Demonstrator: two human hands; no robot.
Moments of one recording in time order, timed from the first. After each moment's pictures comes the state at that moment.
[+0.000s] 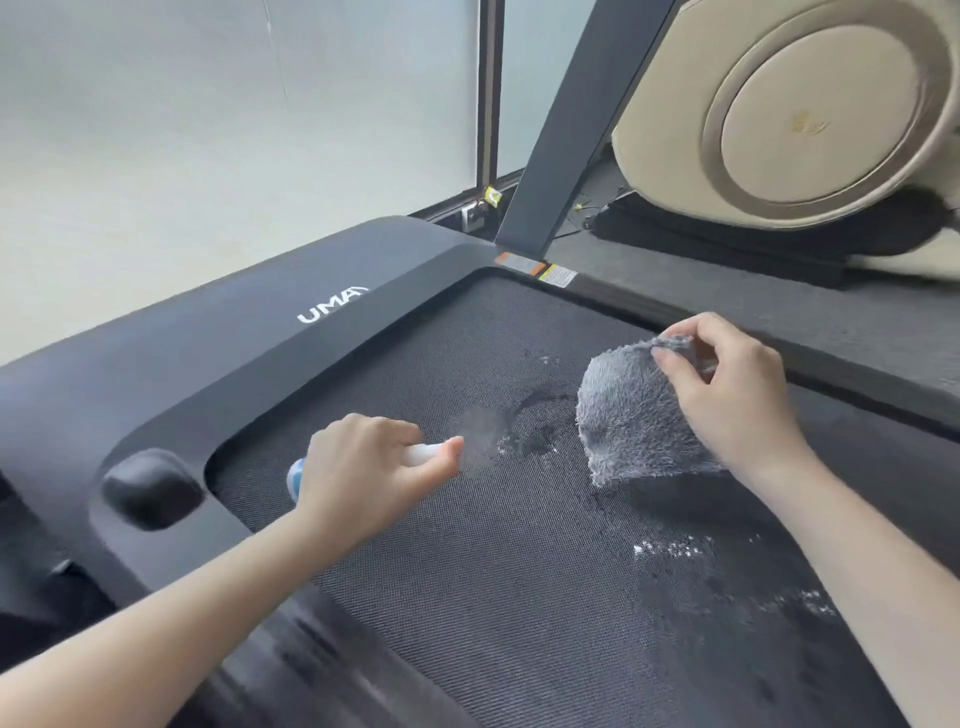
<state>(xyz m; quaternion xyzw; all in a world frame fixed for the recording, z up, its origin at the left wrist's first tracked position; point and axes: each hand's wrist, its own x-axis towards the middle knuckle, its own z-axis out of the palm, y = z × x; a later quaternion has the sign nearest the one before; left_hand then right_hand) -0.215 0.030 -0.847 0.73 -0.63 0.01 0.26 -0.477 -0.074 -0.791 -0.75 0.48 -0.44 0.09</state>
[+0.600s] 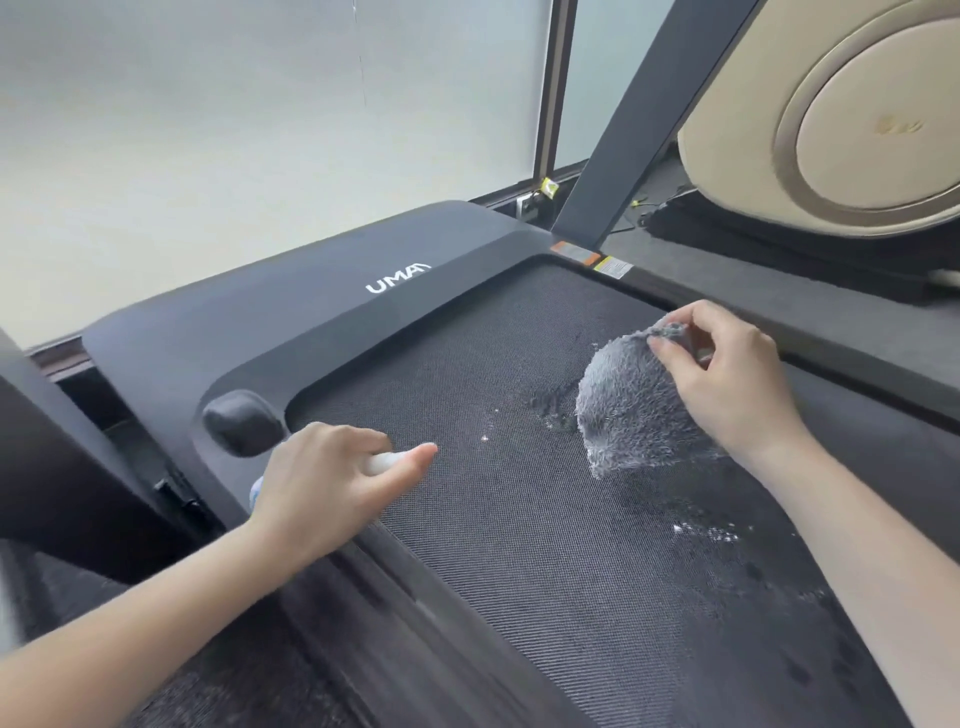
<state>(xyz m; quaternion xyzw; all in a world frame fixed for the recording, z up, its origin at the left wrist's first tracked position) -0.181 0.115 -0.847 0.76 -0.58 -0.01 0.28 -0.442 -0.052 -0.788 -0.78 0.44 -0.41 0.15</state>
